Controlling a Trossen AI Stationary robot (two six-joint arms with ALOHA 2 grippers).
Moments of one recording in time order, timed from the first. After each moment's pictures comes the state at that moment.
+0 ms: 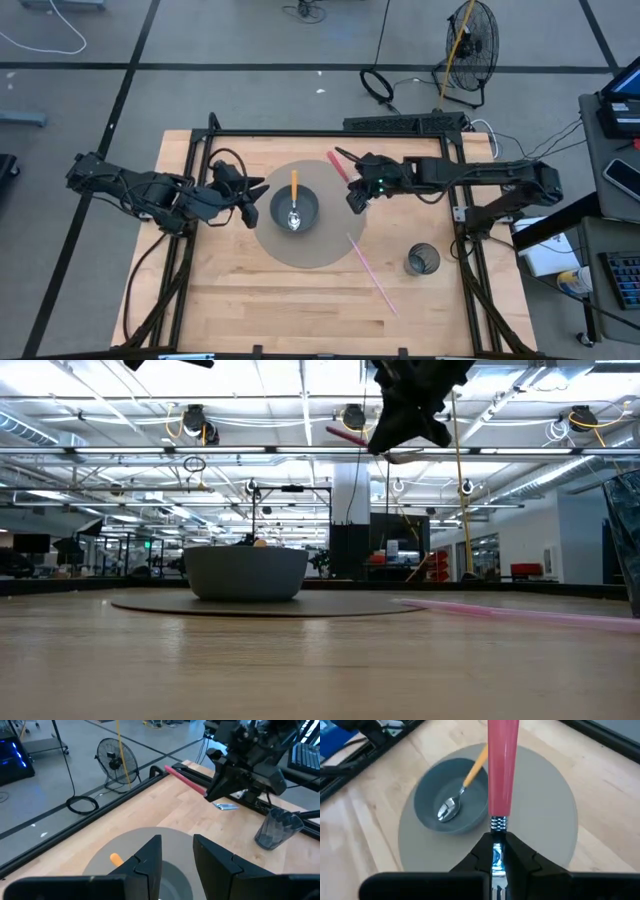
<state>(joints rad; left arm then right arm) -0.31 1.03 1.09 -0.61 -0.79 -0.59 -0.09 1.40 1.20 -0.58 0.19 0.60</state>
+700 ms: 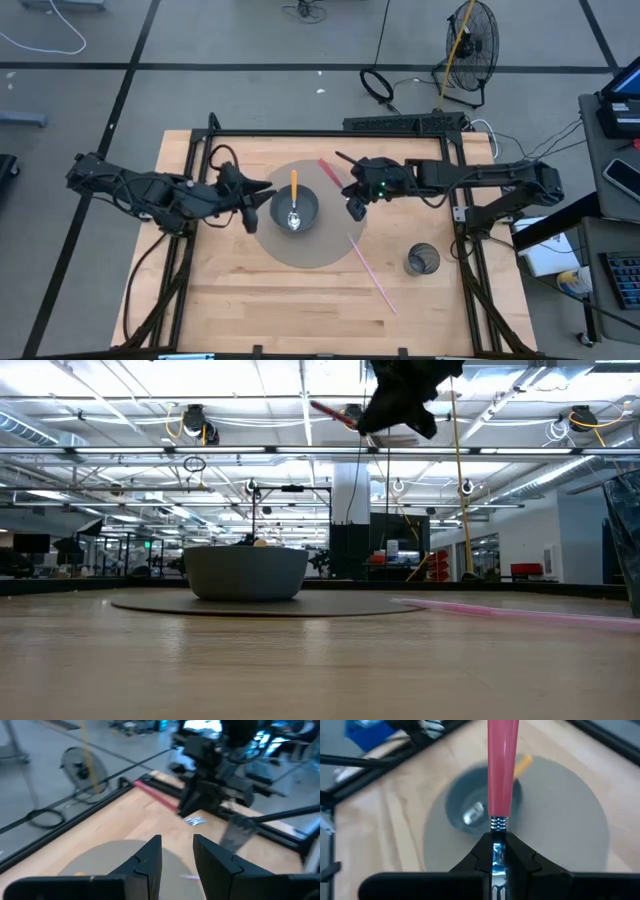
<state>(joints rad) -0.31 1.04 1.09 -0.43 -0.67 -0.48 -0.05 1.40 1.20 -0.47 0.12 0.49</state>
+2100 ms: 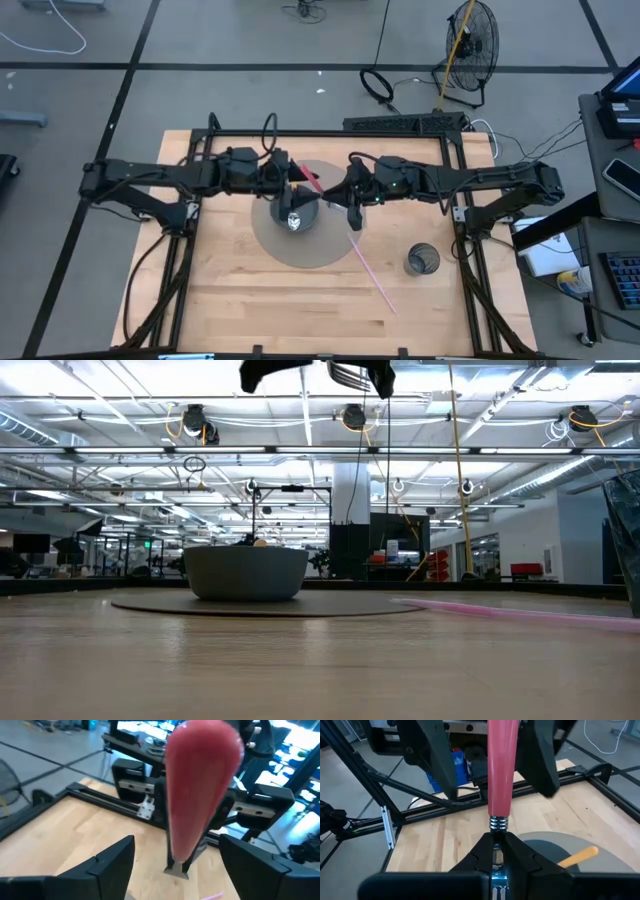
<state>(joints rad) 0.04 1.28 1.09 0.02 0.02 -0.34 0.00 1.40 1.20 -0.10 0.00 0.27</state>
